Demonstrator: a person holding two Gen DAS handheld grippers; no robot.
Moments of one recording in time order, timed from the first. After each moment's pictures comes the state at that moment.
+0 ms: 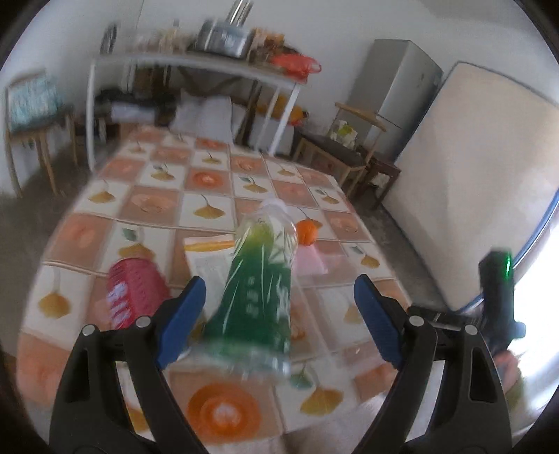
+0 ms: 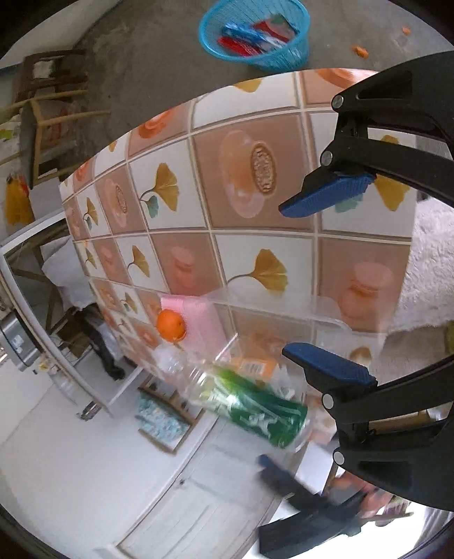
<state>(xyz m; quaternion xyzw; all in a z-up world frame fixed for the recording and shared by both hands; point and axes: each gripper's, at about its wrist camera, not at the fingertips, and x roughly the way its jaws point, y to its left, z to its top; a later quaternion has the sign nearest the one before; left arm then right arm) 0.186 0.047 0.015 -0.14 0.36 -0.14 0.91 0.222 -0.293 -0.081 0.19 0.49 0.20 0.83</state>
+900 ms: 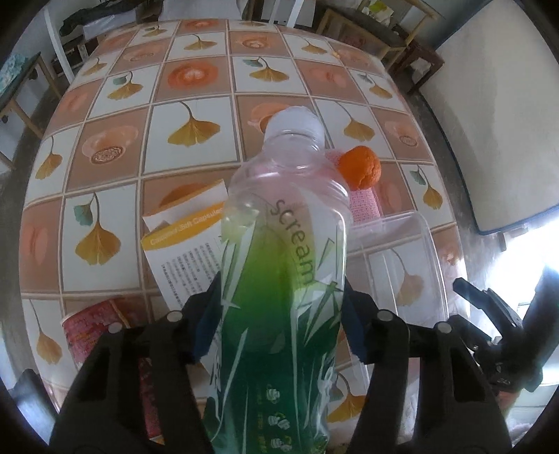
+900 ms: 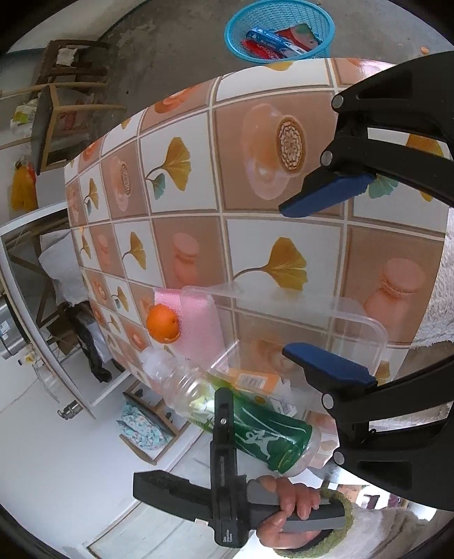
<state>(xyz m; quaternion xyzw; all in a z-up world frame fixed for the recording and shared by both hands) 0.314 0.013 -0.044 -0.06 0.61 -0.12 0.79 0.237 -0.270 -0.089 0.15 0.48 0.21 0.84</state>
